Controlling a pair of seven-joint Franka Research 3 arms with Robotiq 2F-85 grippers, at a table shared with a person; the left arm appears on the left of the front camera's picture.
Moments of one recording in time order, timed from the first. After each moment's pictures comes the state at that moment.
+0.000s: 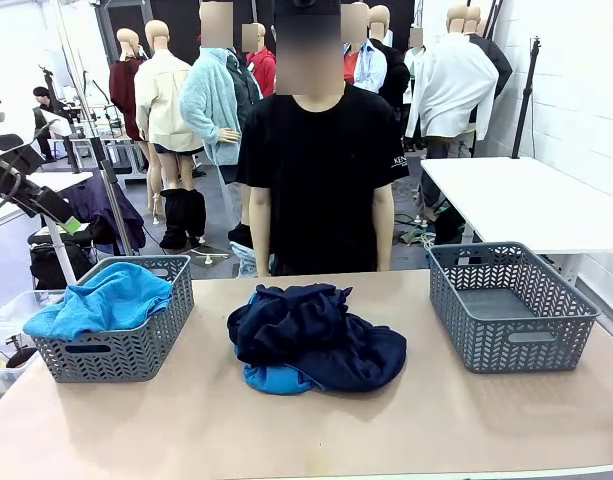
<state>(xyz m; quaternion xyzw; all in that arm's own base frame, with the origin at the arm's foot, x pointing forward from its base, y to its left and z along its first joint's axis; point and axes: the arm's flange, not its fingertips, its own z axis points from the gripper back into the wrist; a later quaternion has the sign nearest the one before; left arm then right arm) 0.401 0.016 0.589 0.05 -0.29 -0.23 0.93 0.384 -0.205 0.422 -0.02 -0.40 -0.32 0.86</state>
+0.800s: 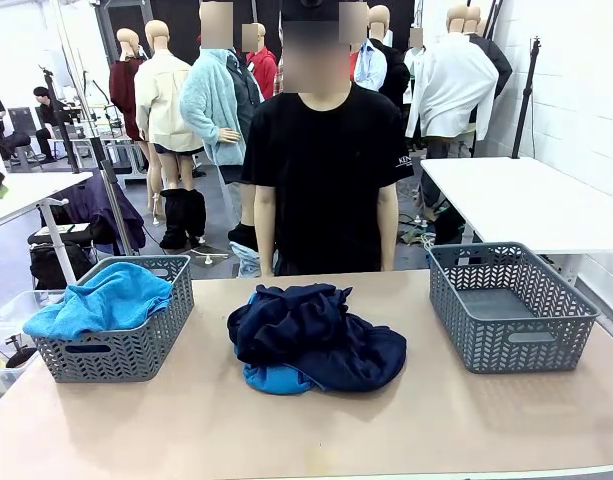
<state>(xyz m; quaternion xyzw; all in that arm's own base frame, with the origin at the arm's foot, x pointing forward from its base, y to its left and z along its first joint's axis) 0.377 0.119 0.640 0.12 -0.37 -0.10 0.92 0.390 -0.155 0.494 -0.03 -0.49 -0.23 0.84</state>
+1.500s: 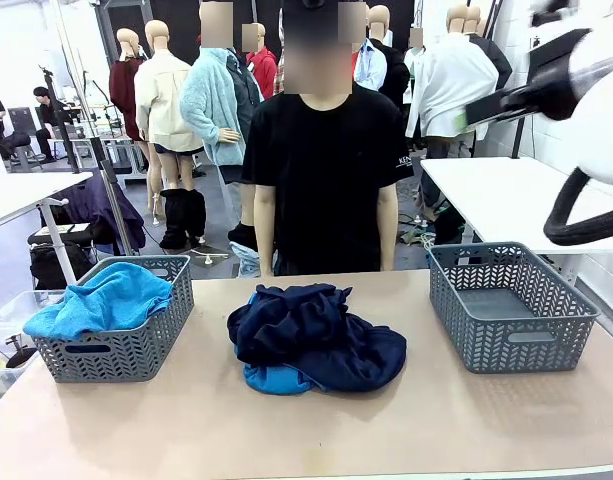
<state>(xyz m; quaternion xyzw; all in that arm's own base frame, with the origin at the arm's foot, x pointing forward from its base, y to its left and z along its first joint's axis) 0.371 0.148 0.622 0.14 -0.35 -0.09 0.92 0.349 0.107 0.633 0.12 -0.52 0.24 0.81</state>
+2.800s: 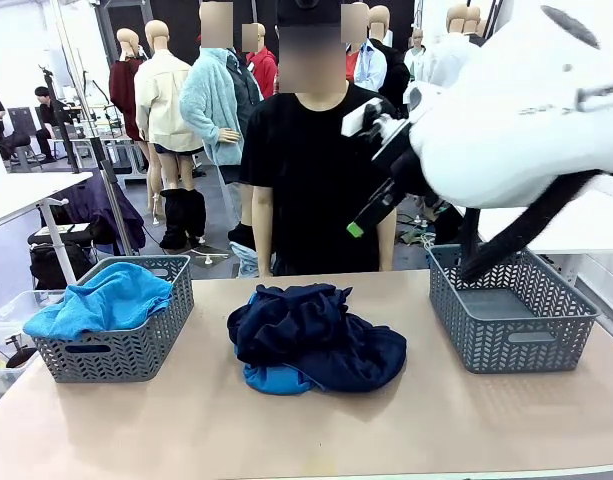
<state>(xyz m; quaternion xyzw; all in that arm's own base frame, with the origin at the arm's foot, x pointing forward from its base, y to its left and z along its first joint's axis) 0.371 0.148 0.627 0.14 -0.35 -0.09 0.92 0.381 0.243 0.562 0.07 -0.37 0.48 0.79</state>
